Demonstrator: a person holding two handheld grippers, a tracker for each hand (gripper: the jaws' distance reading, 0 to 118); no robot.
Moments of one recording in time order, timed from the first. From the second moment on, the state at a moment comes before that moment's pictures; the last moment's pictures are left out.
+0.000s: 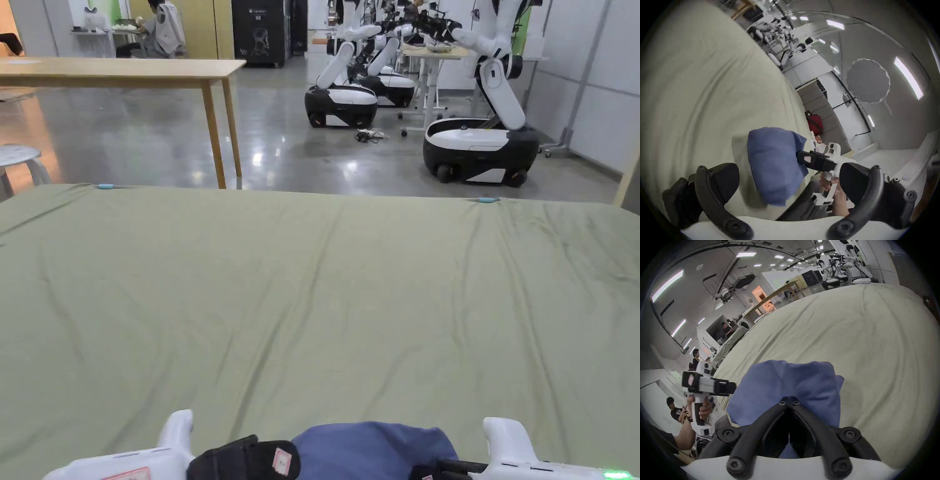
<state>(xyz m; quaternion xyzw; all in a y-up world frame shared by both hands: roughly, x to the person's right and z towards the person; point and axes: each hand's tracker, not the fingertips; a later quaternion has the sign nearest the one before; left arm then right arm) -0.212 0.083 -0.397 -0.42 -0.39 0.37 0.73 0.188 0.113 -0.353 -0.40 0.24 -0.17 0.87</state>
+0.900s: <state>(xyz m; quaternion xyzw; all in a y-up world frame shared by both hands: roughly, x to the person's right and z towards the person) -0.191 0.060 -0.428 -0.48 -0.41 0.32 0.71 0.205 0.129 -0.337 -0.34 0.27 -0.24 0.87</state>
